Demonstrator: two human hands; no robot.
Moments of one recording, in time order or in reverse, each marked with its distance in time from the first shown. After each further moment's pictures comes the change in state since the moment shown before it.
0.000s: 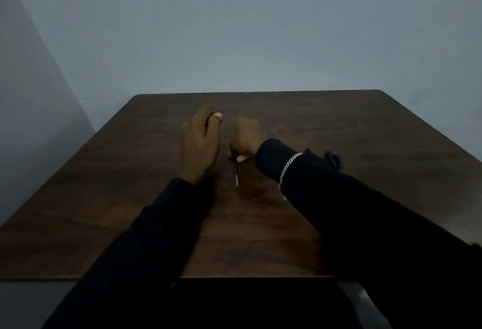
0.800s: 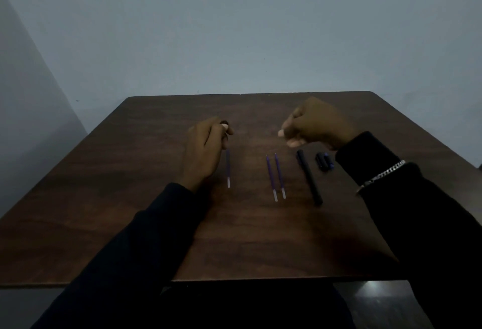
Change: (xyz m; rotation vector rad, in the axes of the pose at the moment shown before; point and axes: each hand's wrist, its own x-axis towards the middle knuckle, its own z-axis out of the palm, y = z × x) left_hand -0.007 0.008 0.012 -0.142 -0.156 -0.050; right_hand -0.051 0.071 -0.106 0.244 0.097 0.071
